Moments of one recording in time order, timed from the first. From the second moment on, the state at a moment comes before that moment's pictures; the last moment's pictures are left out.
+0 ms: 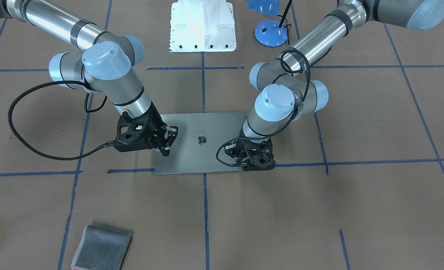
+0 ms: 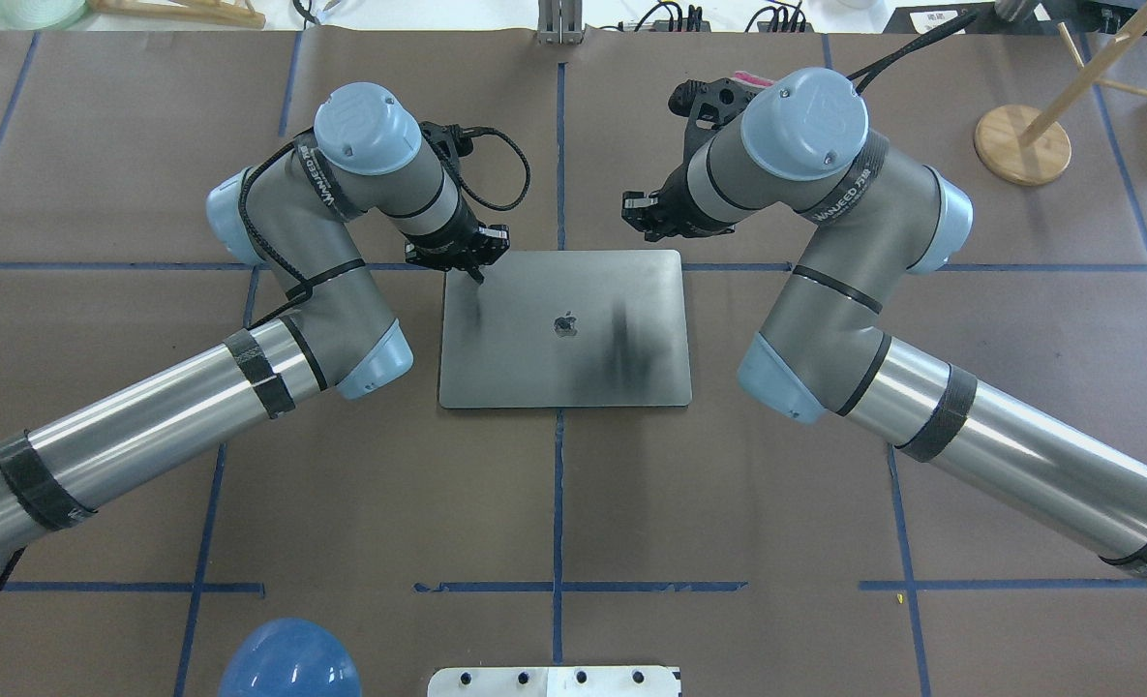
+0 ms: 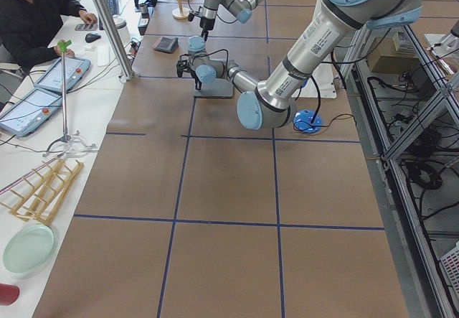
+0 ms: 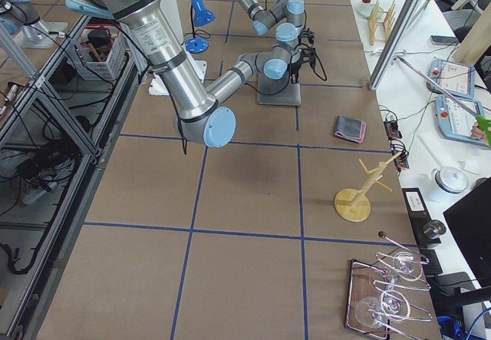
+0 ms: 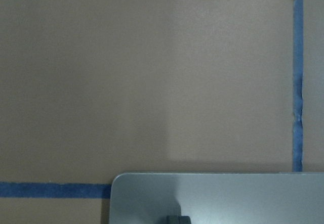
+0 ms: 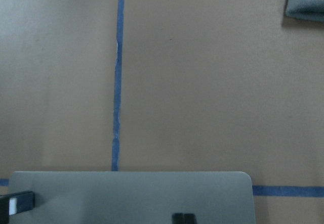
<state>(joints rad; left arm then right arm) -0.70 -2.39 -1.17 -2.05 -2.05 -1.22 0.72 -0.91 1.51 -1.15 1.92 1.20</state>
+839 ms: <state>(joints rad) -0.85 -2.27 -1.42 -1.90 -2.23 -1.21 0.84 -1.06 1.81 -1.43 2.02 1.11</state>
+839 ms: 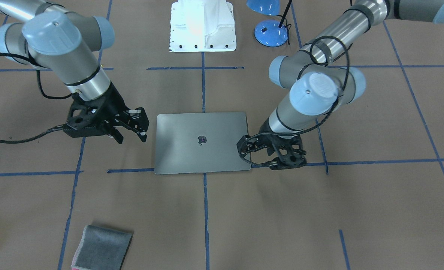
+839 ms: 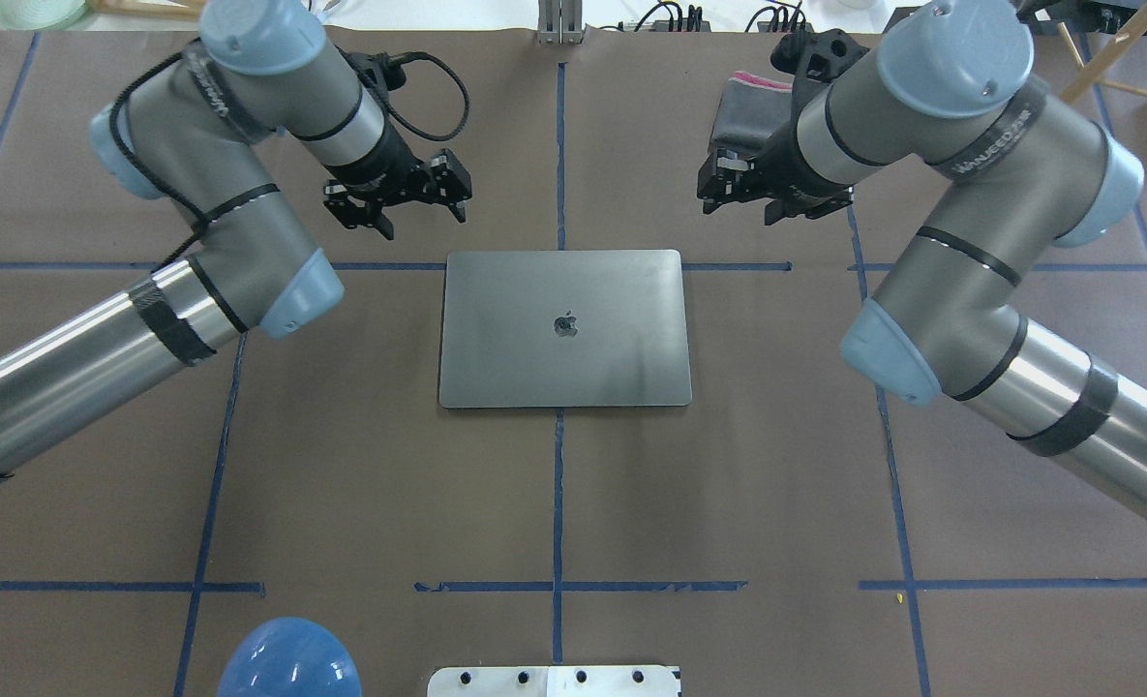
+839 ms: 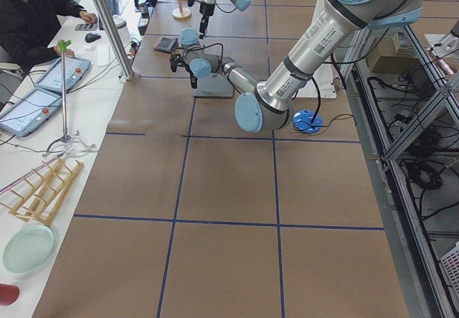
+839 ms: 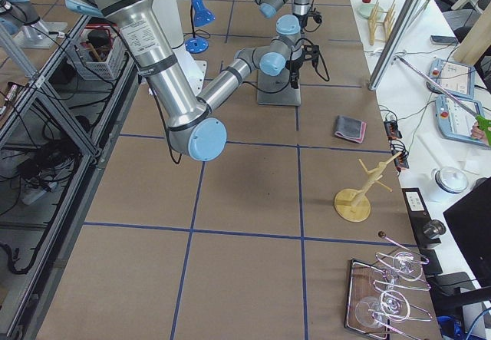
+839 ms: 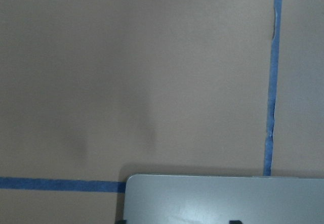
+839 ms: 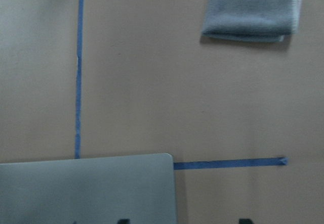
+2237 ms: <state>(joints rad) -1.49 -1.50 -1.83 -1.48 -2.35 0.00 1.59 -1.57 1.82 -1.85 2.39 -0.29</state>
